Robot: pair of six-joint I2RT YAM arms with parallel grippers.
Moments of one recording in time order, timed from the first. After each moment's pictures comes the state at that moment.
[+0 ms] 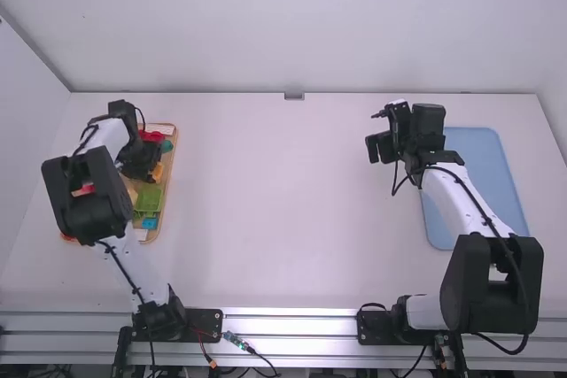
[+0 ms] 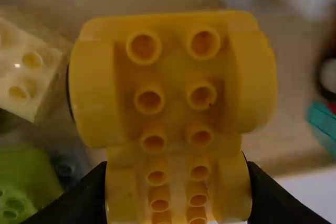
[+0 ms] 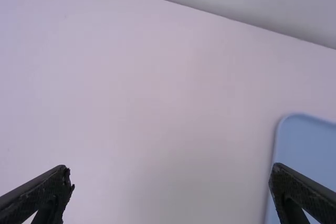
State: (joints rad) left arm 0.36 2.03 1.49 -0.87 -0.03 -1.04; right arm 0.00 1.53 1.00 -0.24 -0.20 -0.30
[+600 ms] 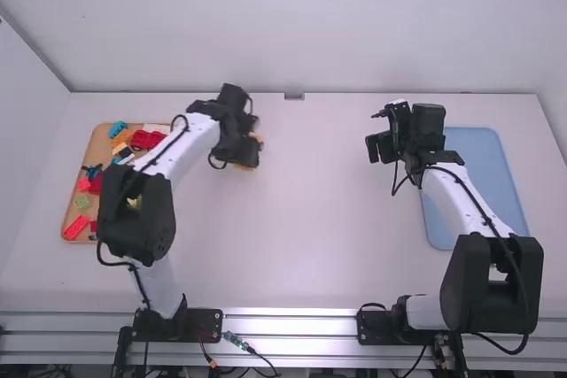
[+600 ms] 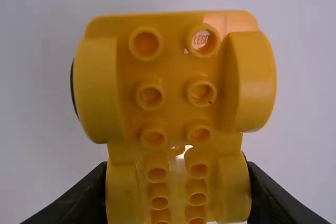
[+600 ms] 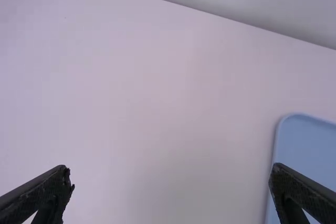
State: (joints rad) left arm -0.28 1.89 1.50 -0.94 0.11 0.08; right arm 0.00 1.53 1.00 -0.24 -0.20 -0.29
